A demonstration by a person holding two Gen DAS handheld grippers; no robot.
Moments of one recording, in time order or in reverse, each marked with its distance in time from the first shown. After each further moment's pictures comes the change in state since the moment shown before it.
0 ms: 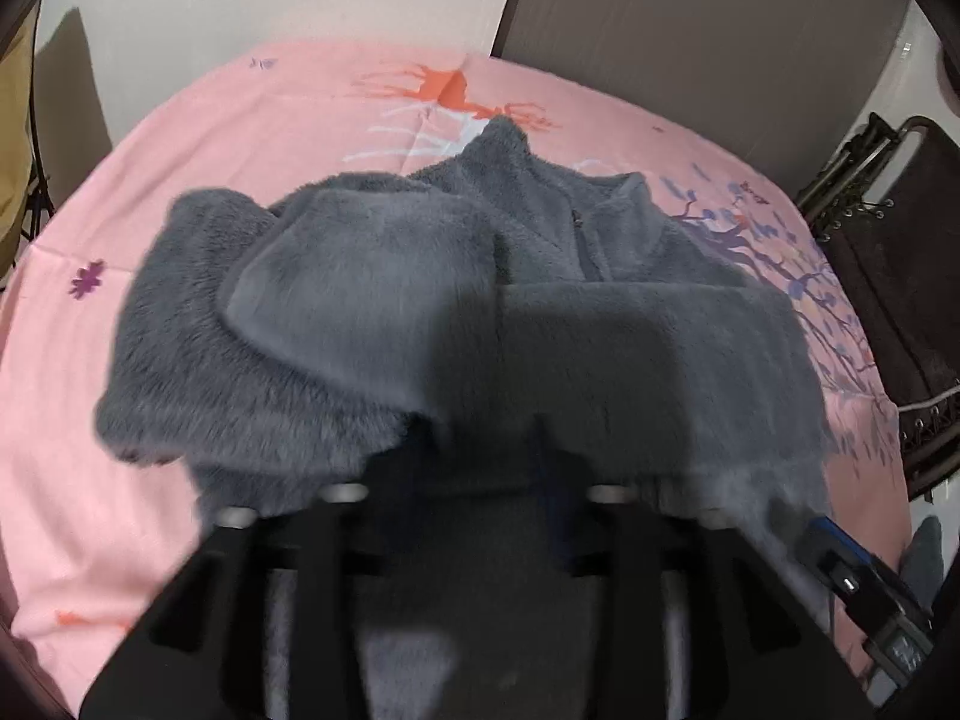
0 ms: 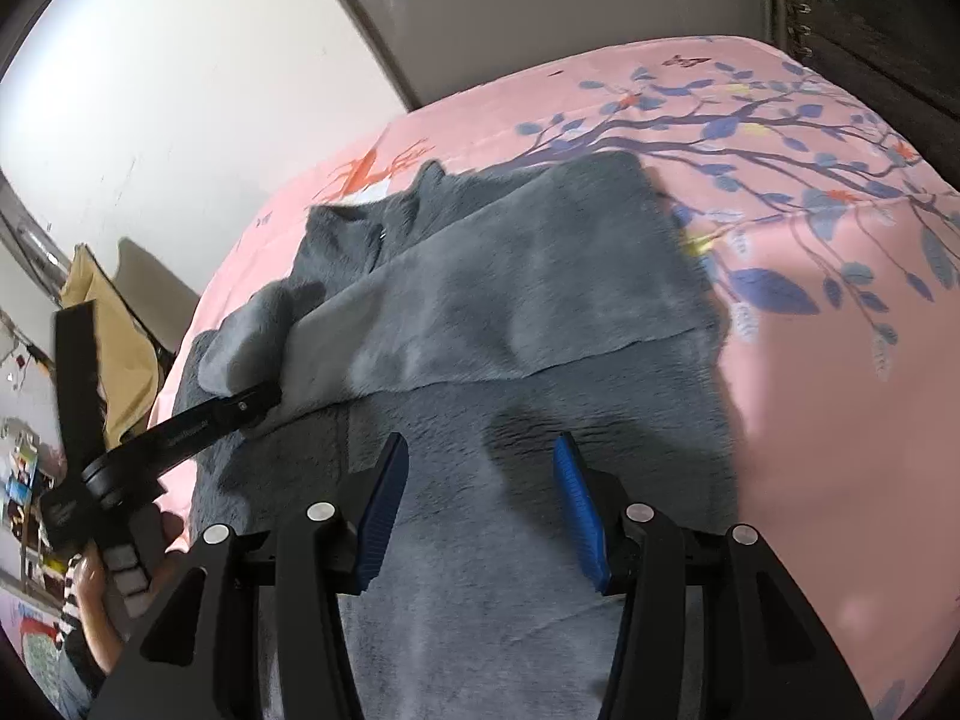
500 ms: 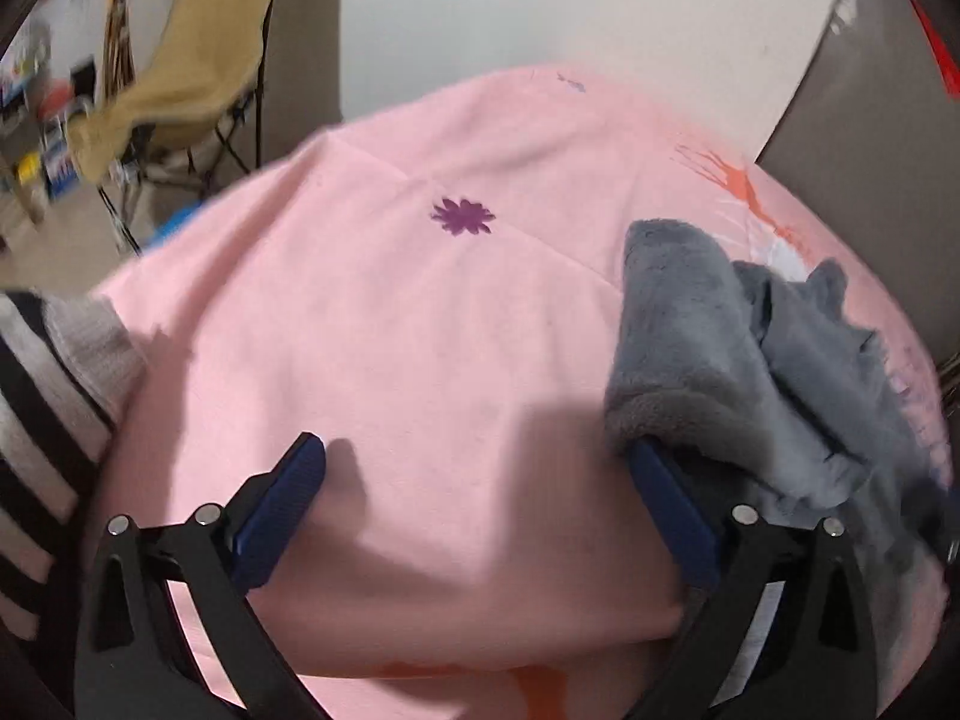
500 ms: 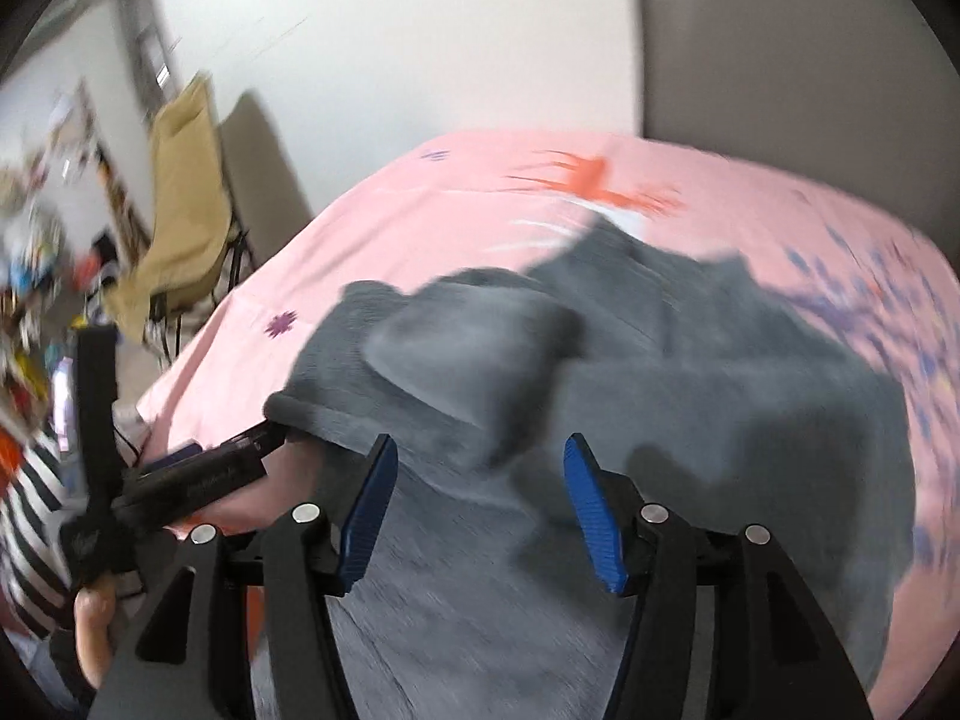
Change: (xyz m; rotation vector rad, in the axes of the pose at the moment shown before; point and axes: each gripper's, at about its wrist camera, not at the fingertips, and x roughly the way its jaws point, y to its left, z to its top) left arm -0.027 0.159 -0.034 -0.358 -0.089 0.326; right arm 0.060 0.186 0.020 -0.502 0.009 0.055
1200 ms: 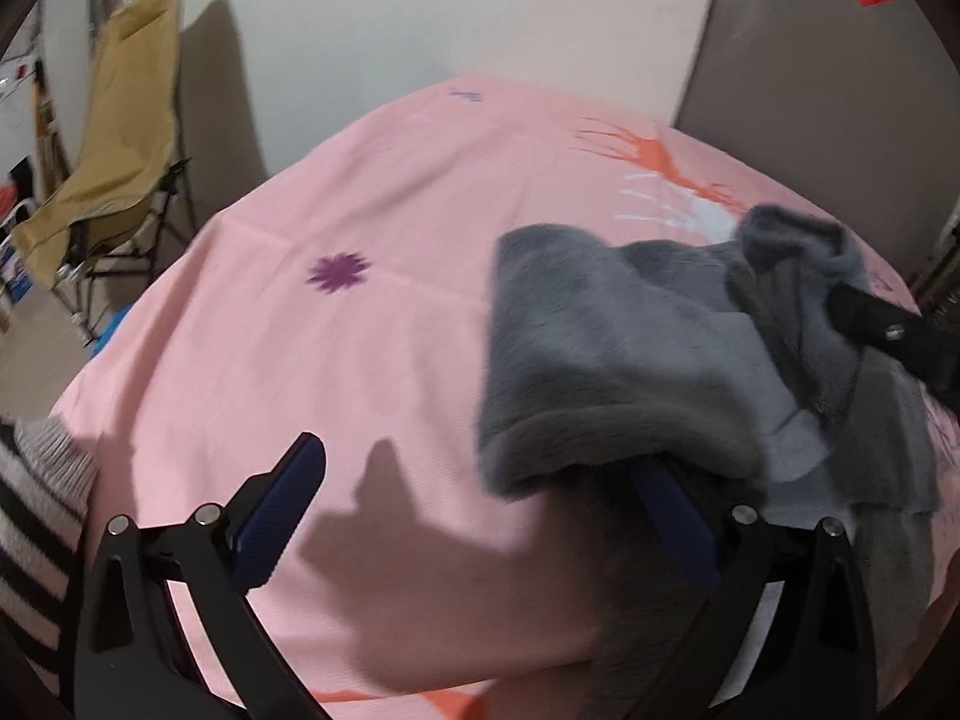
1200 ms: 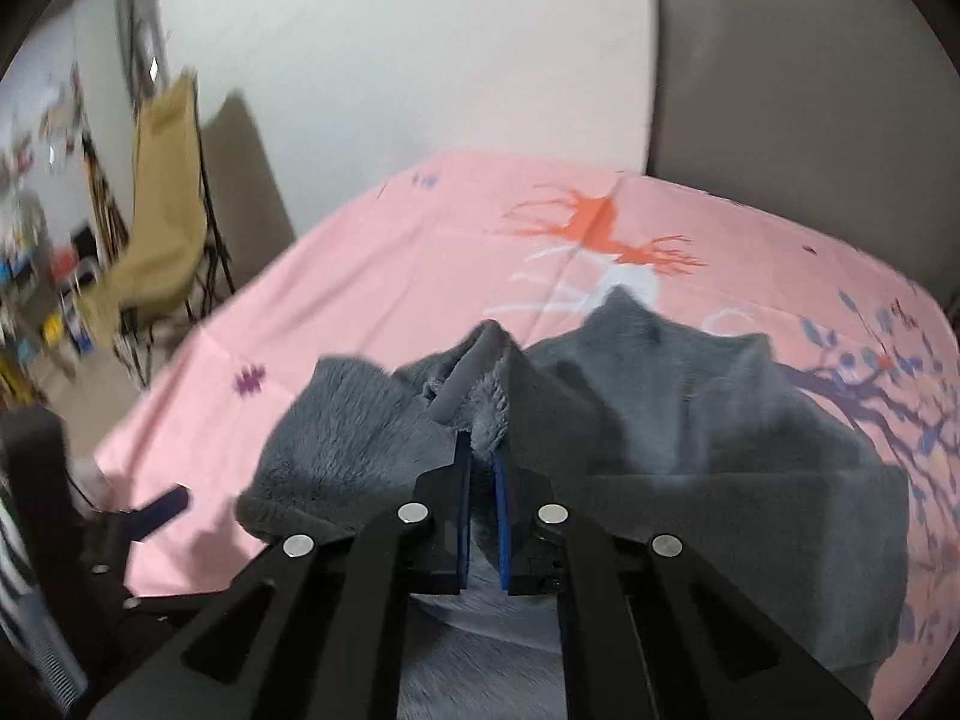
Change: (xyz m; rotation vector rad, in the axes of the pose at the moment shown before) left arm -0.009 -0.050 0.012 0.206 -0.040 -0.095; right arm 0.015 -0.006 0.041 0.031 -0.056 -0.048
